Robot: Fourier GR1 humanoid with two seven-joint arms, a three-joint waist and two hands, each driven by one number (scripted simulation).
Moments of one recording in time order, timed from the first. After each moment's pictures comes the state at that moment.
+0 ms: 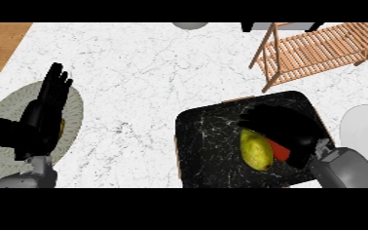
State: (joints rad) left arm -0.07 0.20 0.05 -1.71 0.03 0.16 0.18; right arm -0.26 -0.51 0.40 -1.58 1.11 0.53 -0.35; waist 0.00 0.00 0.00
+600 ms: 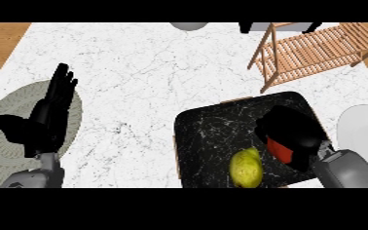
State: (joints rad) left arm -0.09 0.16 0.05 -1.66 0.00 0.16 0.15; right arm -0.23 -0.49 0.37 -1.54 1.22 0.36 -0.46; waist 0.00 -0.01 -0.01
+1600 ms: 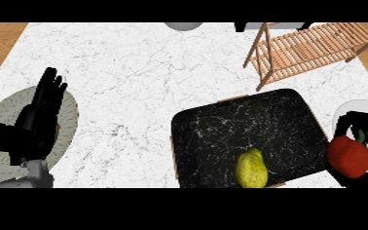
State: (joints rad) left arm -0.04 0.18 0.09 -1.71 0.02 0.14 0.17; right arm 0.02 -0.37 -0.29 -1.89 0.60 0.63 -0.12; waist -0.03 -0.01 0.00
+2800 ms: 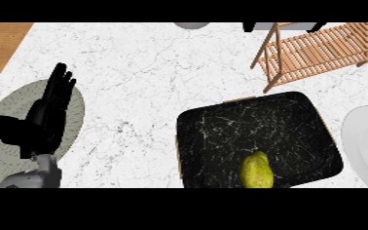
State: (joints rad) left arm -0.08 0.15 0.07 -1.69 -0.01 0.13 0.17; right arm -0.50 -0.59 -0.54 -1.58 0.38 0.52 0.24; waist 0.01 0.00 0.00
